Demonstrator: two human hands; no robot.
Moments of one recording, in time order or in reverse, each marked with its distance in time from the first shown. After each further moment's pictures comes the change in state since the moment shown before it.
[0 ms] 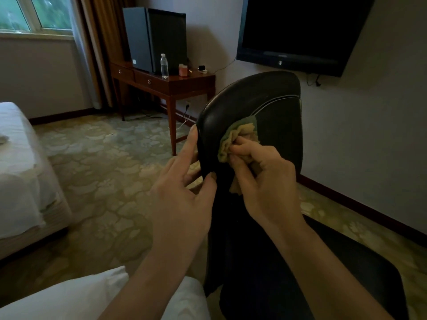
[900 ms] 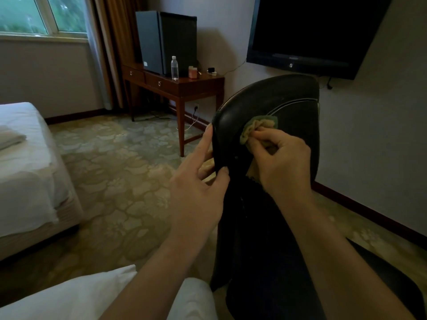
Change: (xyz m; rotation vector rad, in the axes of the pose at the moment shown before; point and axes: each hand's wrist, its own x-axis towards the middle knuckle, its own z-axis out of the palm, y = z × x) left_hand 0.018 -0.009 0.005 -0.130 -0.021 -0.092; right_hand 0.035 0.015 0.006 -0.003 0.072 0.146
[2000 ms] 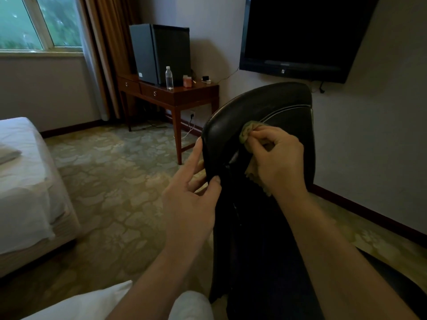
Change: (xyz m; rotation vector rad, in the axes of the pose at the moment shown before) left_hand 0.003 0.002 0.008 -0.048 0.041 0.012; right_hand 0.028 0.017 -0.001 0.028 0.059 0.073
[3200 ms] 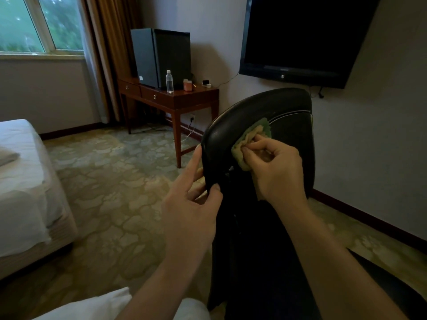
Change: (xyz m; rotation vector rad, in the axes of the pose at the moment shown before) left_hand 0.000 -0.001 0.004 -0.023 0.029 -0.017; right_hand -0.009 -0.004 -0.003 0.159 -0.112 0.011
